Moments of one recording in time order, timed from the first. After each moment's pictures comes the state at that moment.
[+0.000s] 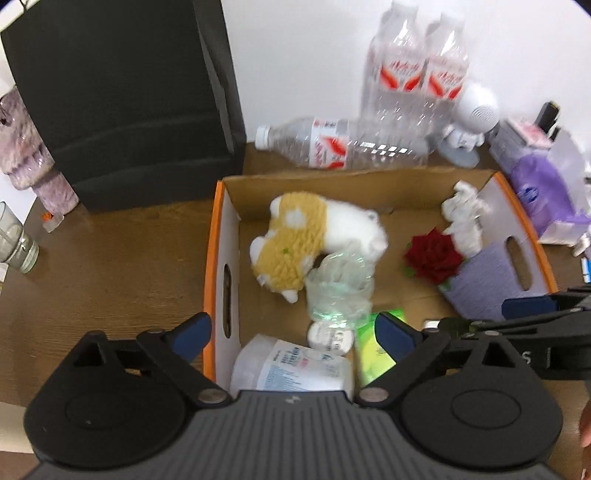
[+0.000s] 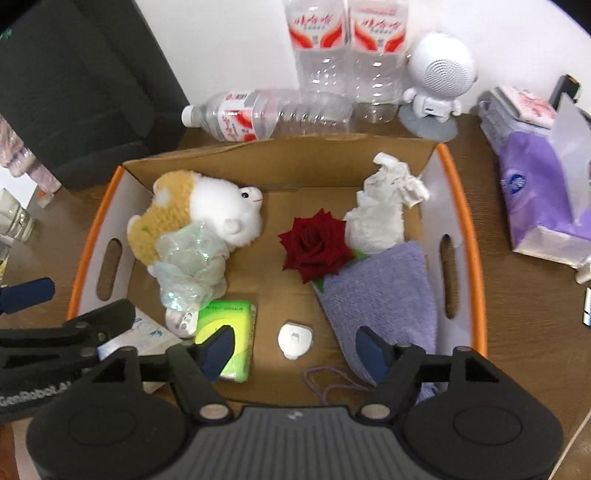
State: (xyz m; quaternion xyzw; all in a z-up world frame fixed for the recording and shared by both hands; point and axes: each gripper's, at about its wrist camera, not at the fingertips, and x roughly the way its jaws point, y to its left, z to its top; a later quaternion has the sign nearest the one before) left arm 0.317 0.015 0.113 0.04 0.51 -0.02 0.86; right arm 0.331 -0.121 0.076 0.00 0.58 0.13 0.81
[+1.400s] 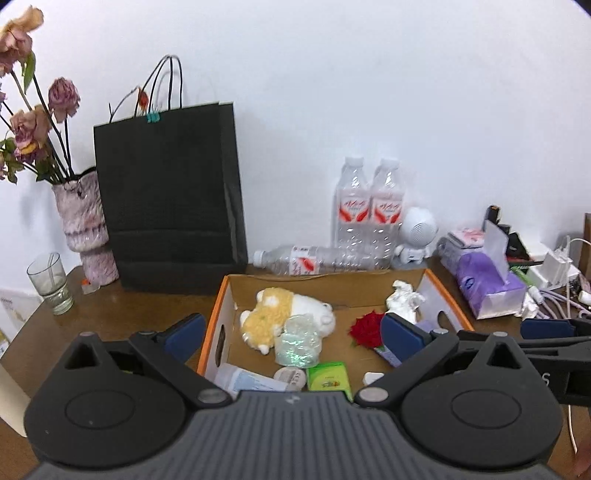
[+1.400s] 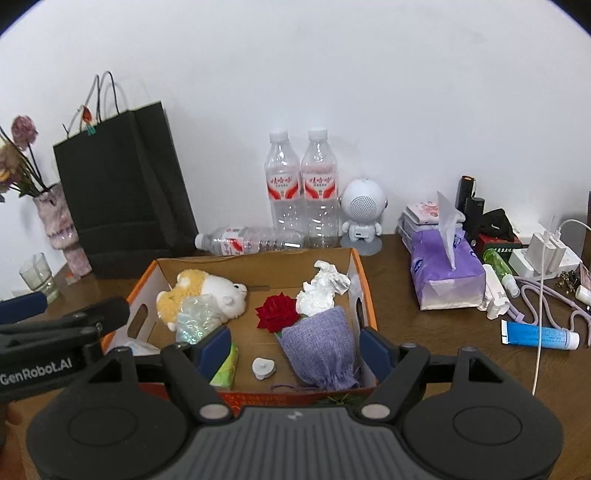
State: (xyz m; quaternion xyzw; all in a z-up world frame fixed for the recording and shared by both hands) left arm 0.167 -0.017 0.154 0.01 0.25 -0.01 0.97; right arm 0.186 -0.182 0.127 0.02 0.32 0.11 0.94
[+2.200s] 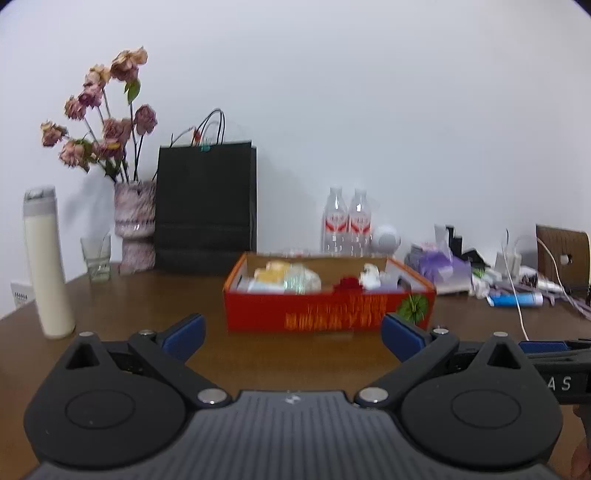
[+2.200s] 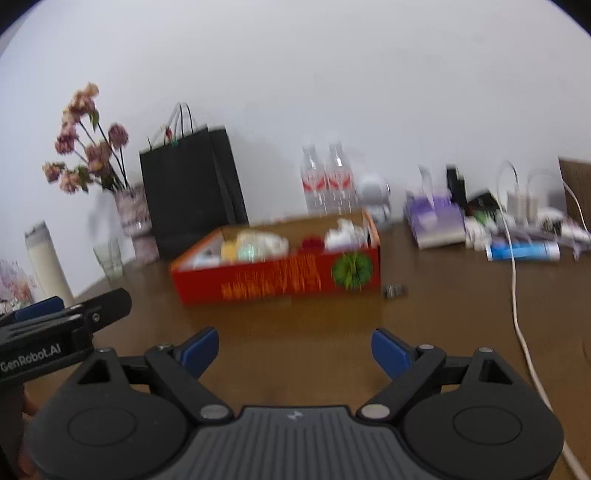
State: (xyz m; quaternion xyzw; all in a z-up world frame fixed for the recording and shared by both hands) left arm -0.072 -0.007 0.058 0.00 0.12 -0.01 0.99; right arm -0.040 -0.228 0.031 0.06 0.23 0.16 0.96
